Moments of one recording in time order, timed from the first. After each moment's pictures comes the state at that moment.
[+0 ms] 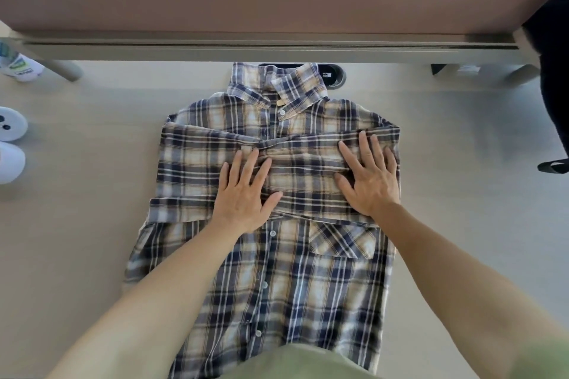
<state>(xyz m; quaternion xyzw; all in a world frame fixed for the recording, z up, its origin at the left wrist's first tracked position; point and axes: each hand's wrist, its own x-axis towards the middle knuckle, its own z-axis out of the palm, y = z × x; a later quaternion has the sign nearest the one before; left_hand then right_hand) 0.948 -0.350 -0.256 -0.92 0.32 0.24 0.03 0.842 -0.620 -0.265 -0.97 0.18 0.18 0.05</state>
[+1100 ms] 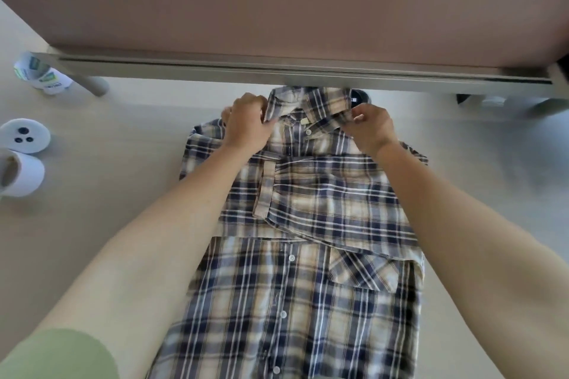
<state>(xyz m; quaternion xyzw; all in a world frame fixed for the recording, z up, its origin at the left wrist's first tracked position) 1.112 -0.396 -0.219 -0.94 0.20 0.06 -0.26 1.001 -0.616 -0.202 -0.83 0.37 0.06 0.42</state>
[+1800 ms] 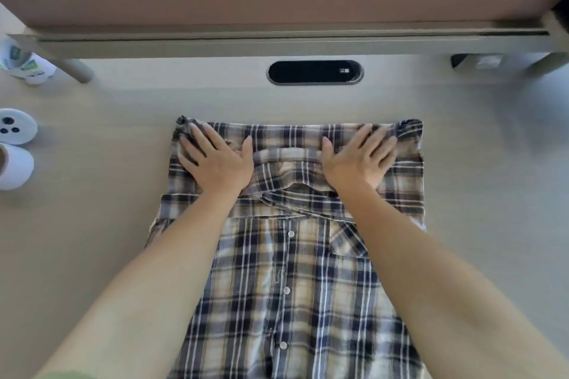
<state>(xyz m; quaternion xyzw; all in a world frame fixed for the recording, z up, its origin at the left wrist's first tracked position) 1.022 -0.337 -0.262 -0.99 -0.01 0.15 -0.03 0.918 -0.530 -0.251 -0.87 0.46 0.16 0.12</state>
